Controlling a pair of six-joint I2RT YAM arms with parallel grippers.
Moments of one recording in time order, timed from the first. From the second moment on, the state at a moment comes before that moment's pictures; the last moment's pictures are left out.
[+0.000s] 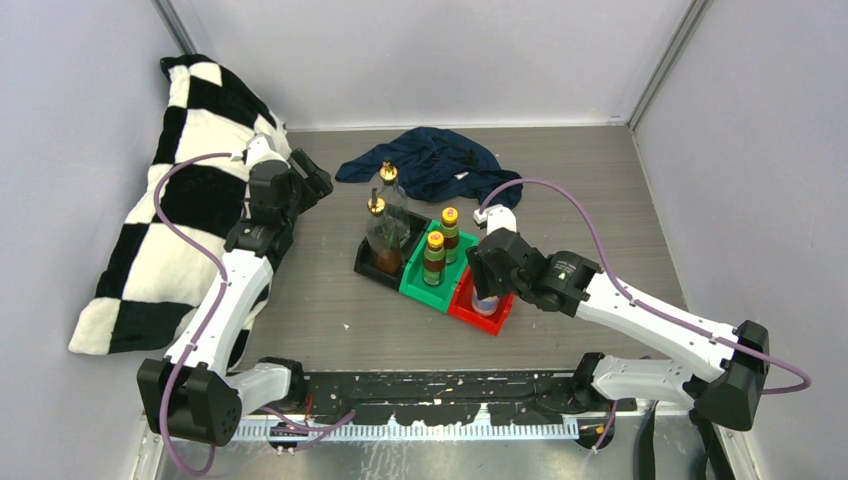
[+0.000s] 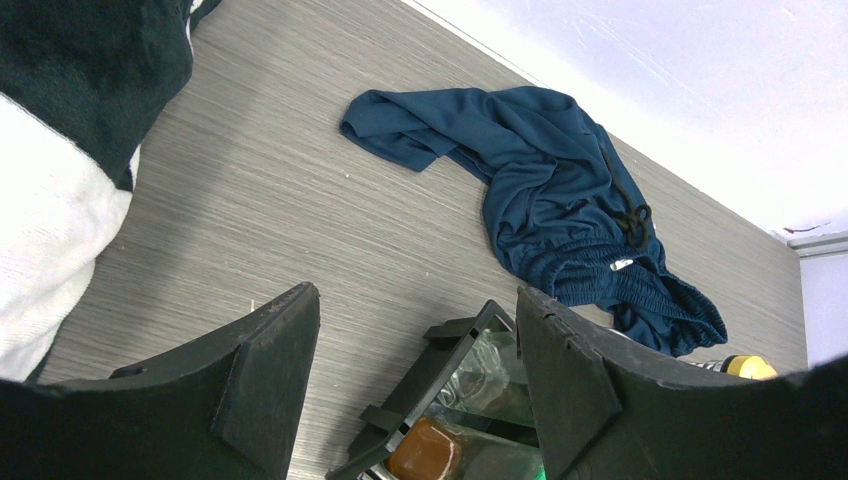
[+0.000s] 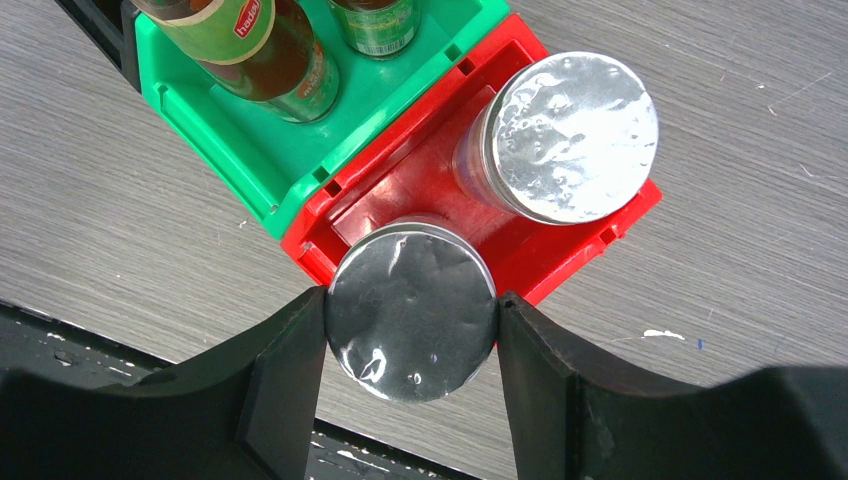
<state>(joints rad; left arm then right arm) -0.17 1.14 1.00 -0.23 -0.21 -0.60 0.95 1.11 0.99 -0.75 0.39 0.45</state>
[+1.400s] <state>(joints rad) -0.17 1.14 1.00 -0.23 -0.21 -0.60 0.93 1.13 0.97 -0.72 0.37 0.45</state>
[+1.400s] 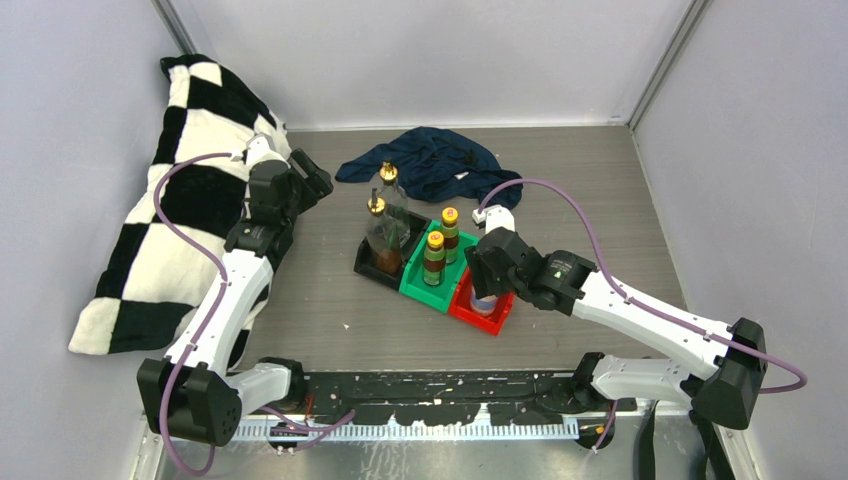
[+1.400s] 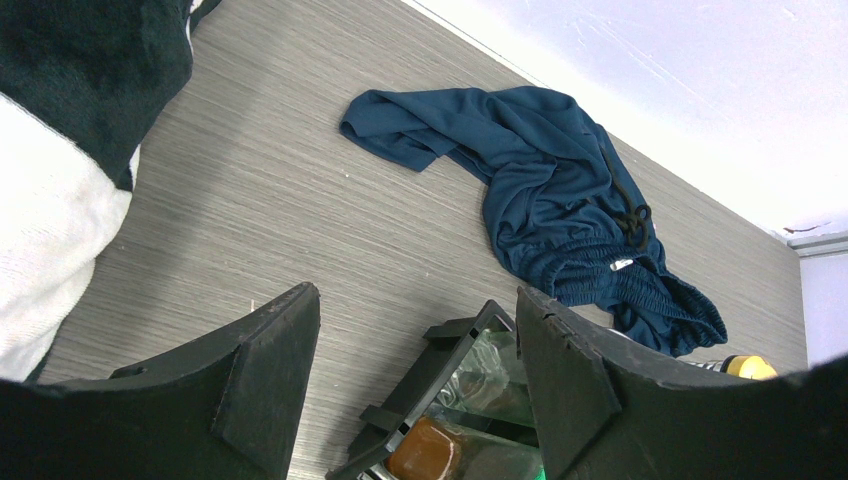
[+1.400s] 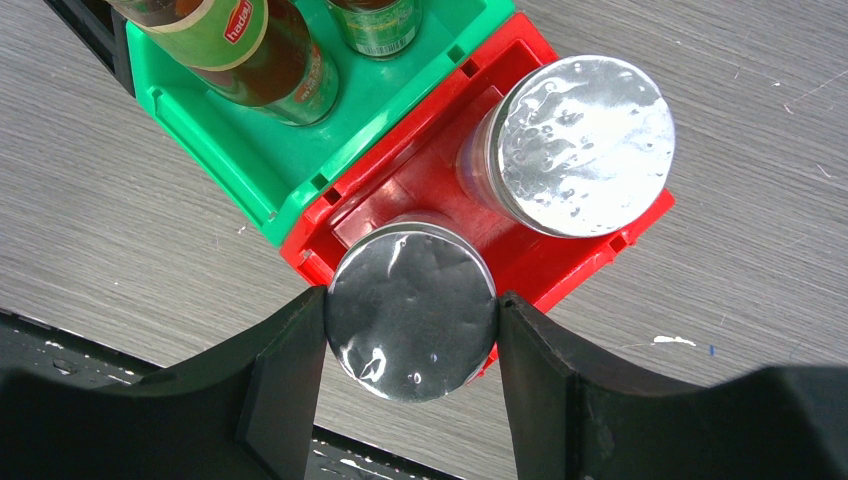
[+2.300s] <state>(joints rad) -0.17 1.14 1.00 -0.23 -0.21 -0.60 0.93 1.13 0.96 -0.72 0.38 0.46</state>
